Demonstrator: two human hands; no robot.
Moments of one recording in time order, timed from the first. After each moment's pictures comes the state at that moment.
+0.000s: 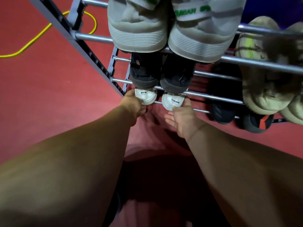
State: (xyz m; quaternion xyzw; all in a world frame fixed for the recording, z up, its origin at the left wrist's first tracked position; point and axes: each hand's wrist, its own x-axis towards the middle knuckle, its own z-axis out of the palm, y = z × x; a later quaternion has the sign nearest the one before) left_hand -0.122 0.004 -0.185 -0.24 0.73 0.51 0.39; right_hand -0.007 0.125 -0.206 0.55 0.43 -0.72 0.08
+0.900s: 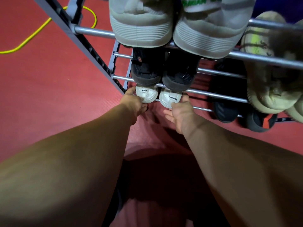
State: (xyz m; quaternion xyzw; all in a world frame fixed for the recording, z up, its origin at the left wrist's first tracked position) left_hand -0.123 0.002 -0.186 -0.24 0.72 0.52 0.39; right_hand -0.026 0.115 -0.199 0.59 0.47 -0.66 0.06
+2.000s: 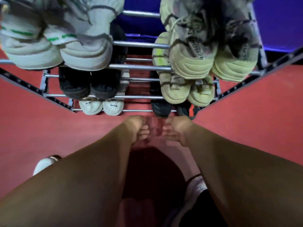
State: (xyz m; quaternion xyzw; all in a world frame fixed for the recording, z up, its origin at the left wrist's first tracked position) left_hand 0.030 0.122 -0.151 -0.18 0.69 0.41 0.57; right_hand 0.136 0.228 -0.127 0.64 0.45 -0.61 0.13
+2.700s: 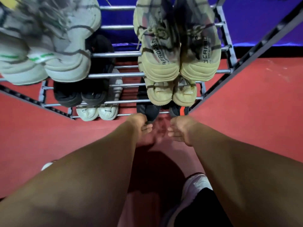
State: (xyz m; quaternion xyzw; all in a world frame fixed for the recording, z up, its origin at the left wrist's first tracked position) left_hand 0.057 0.170 -0.132 -0.22 0.69 0.44 0.52; right_hand 0.180 0.267 -0.111 0.64 0.44 -0.62 0.13
